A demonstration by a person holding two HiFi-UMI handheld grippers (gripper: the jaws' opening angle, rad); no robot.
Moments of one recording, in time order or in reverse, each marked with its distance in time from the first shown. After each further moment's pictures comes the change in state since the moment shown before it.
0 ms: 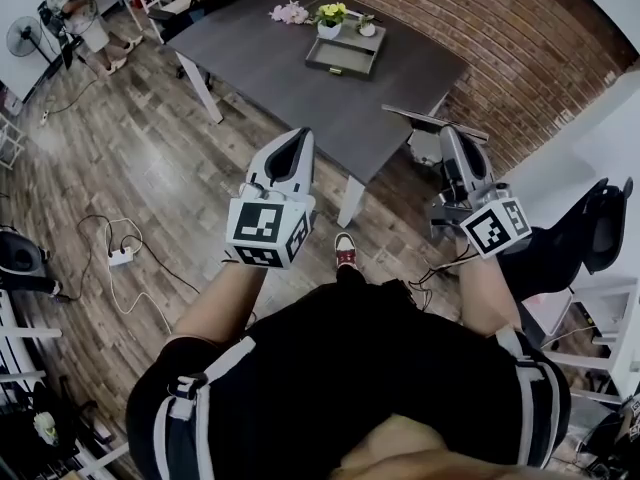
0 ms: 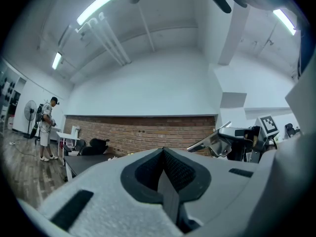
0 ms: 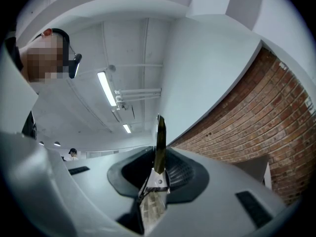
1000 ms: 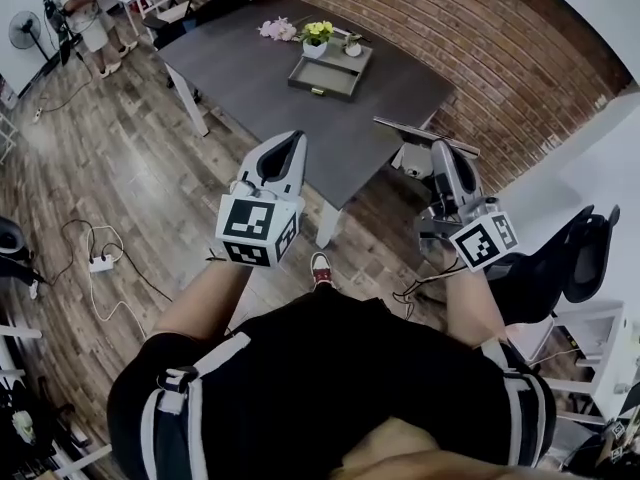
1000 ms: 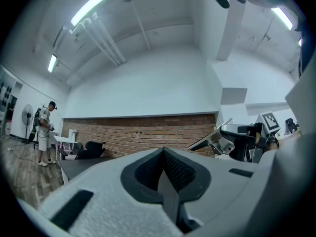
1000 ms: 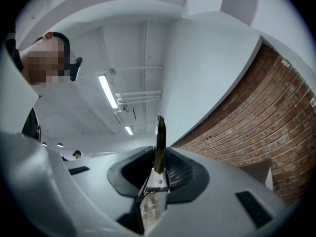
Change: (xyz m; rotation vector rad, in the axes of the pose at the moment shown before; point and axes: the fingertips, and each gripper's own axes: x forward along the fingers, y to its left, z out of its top) left arm 0.062 -0.019 0.002 0.042 0.000 -0.012; right arm 0.006 -0.051 0.021 0.005 -0.023 0.032
